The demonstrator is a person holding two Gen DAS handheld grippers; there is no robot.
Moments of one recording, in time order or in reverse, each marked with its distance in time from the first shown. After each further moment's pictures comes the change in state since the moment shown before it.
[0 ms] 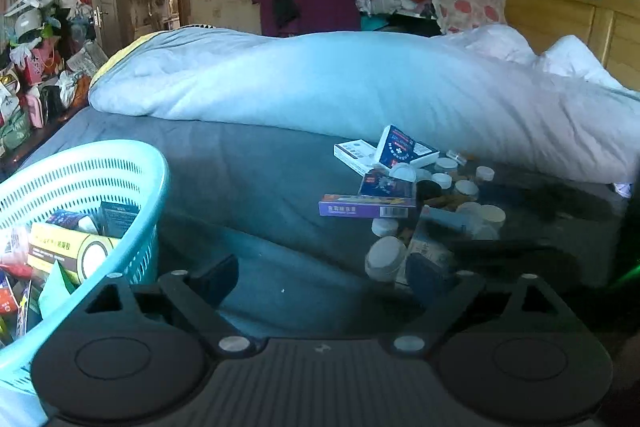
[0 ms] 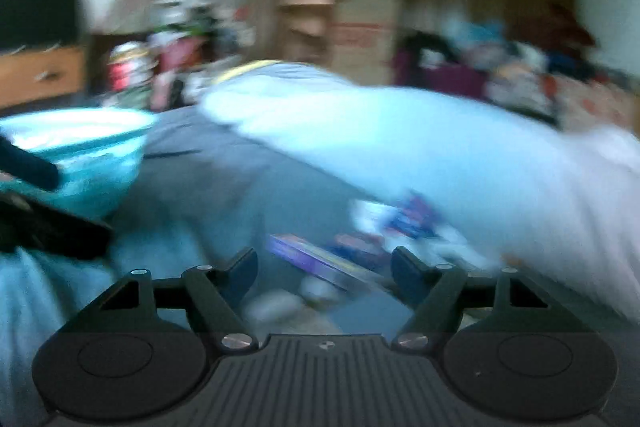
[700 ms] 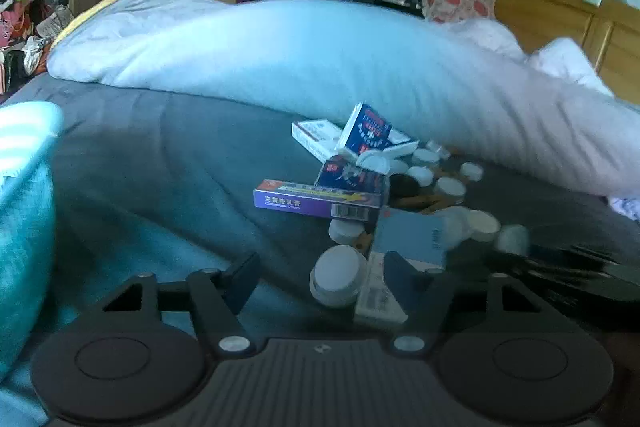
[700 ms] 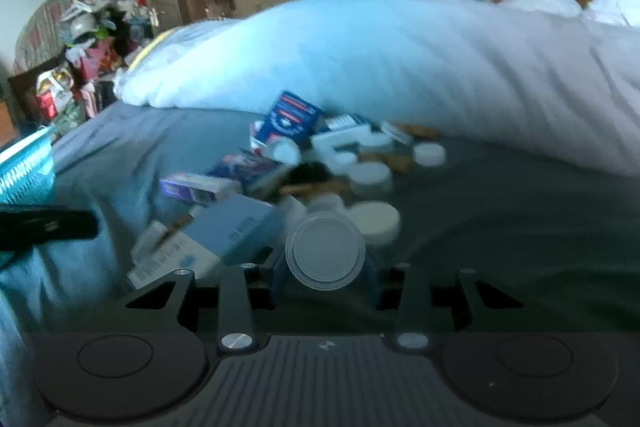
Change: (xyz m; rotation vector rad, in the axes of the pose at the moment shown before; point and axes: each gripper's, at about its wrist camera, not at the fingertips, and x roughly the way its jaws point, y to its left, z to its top) left arm 0.108 -0.025 0.002 -0.061 0.056 -0.119; right arm 0.019 -0.090 -0.046 0.302 0.213 -0.044
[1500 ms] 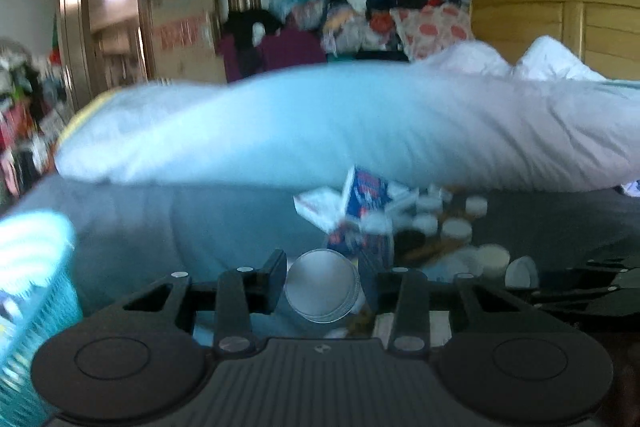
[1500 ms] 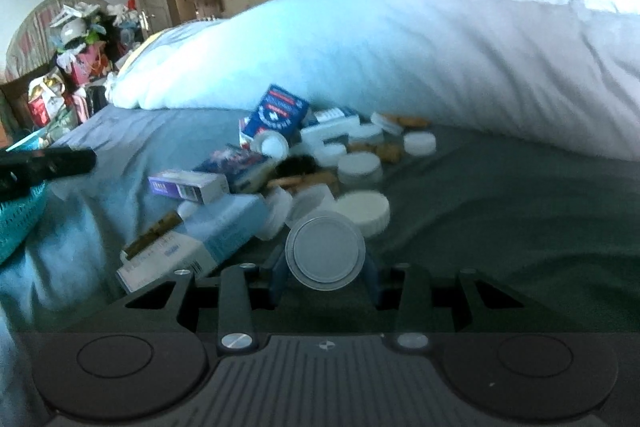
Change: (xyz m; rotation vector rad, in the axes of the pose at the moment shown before) left arm -0.030 -0.031 0.014 0.195 -0.221 0.099; right arm 0.002 0.000 0.000 0.012 -0.020 -0.006
